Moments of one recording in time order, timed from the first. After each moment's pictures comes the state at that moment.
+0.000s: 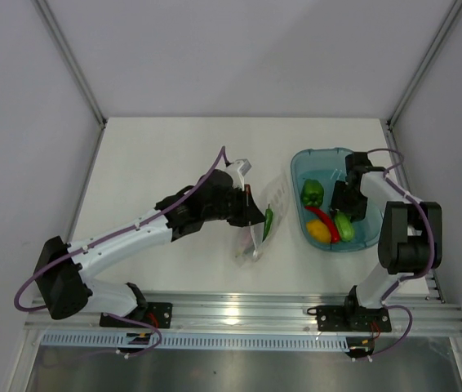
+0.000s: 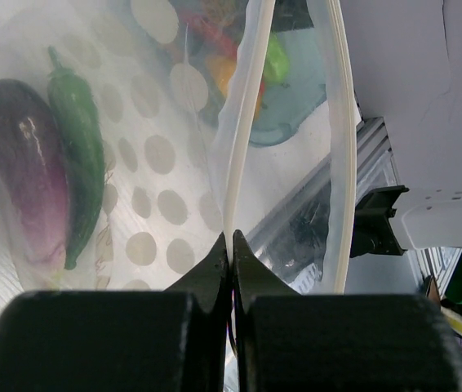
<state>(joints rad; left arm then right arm) -0.90 1.33 1.07 -0.26 0.16 -0.74 -0.01 1.69 1.10 -0.72 0.09 0.26</state>
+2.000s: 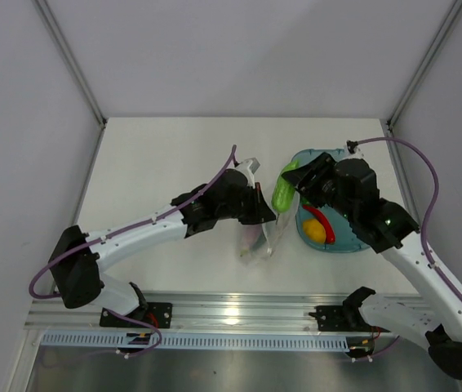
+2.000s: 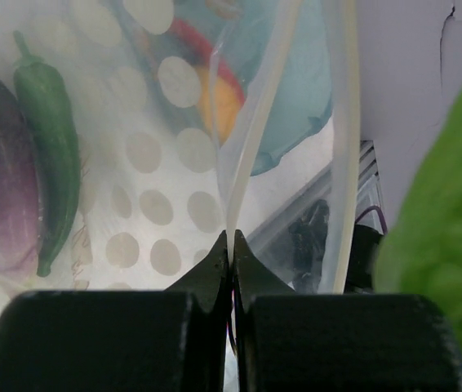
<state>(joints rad) -0.95 1.44 1.13 -0.23 0.10 -0.86 0.60 0.96 1.16 -0.58 0.10 1.10</state>
